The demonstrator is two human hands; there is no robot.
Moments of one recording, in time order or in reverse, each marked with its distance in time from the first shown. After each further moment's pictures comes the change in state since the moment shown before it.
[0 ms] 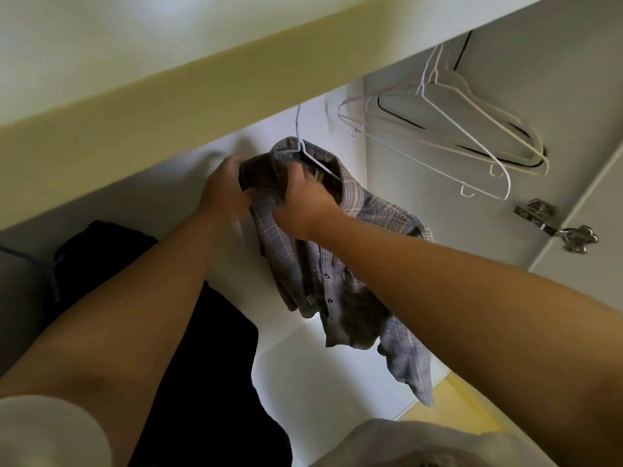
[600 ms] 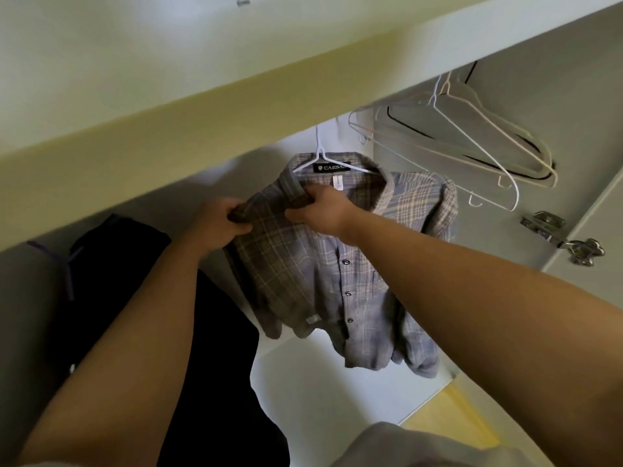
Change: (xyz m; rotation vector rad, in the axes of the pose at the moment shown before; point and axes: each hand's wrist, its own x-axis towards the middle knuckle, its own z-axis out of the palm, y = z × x) left_hand -0.041 -0.031 -0.031 -0.107 -0.285 -0.185; right_hand 0.006 0.014 -0.003 0.310 -0.129 0.109
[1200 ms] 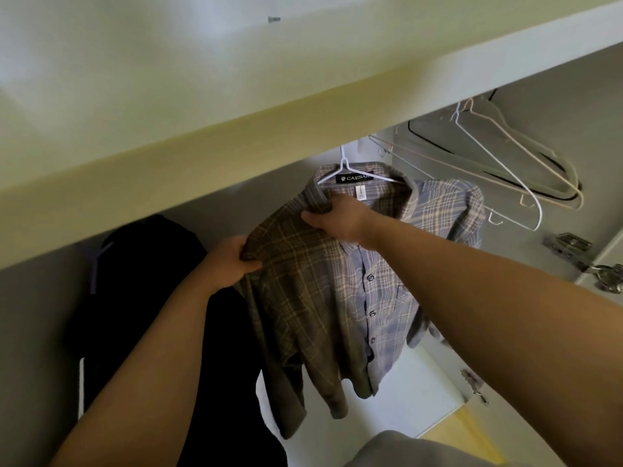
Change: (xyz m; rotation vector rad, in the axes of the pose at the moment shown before) left_hand -0.055 -0.024 0.018 -0.121 -0.054 0.009; right_hand 0.004 -0.001 -0.007 -0.073 -0.089 0.013
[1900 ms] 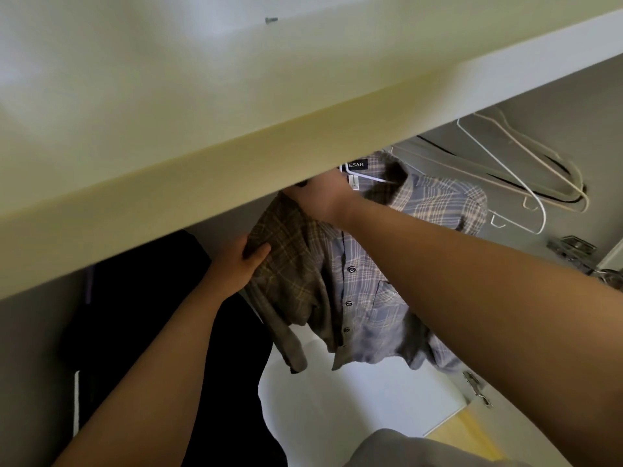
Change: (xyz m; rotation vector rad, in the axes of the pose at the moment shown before) left_hand 0.008 0.003 0.016 0.099 0.169 0.088; right_hand 0.015 -0.052 0.000 -0.151 0.196 -0.240
